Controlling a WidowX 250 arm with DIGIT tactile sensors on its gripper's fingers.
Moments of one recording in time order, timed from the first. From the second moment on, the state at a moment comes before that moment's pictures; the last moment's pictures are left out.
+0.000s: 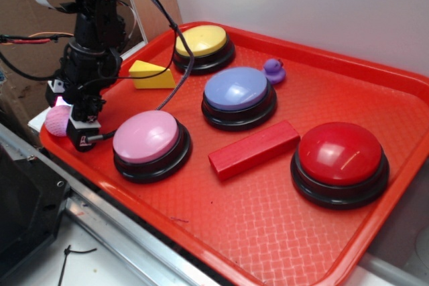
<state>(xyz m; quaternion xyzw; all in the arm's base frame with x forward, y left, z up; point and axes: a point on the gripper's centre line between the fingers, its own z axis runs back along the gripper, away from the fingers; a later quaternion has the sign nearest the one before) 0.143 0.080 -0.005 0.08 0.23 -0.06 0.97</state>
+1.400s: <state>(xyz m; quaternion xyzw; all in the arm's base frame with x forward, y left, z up) 0.149 0.083 -0.001 0.06 0.25 -0.03 0.97</state>
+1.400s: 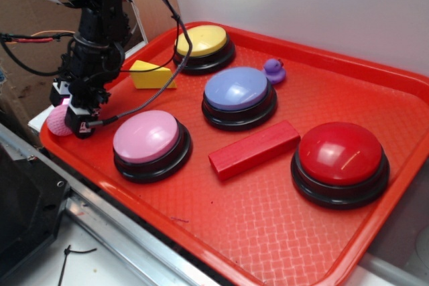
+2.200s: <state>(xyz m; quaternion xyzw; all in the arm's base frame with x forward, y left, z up) 0.165 0.038 0.075 0.02 0.15 -0.06 0.99</state>
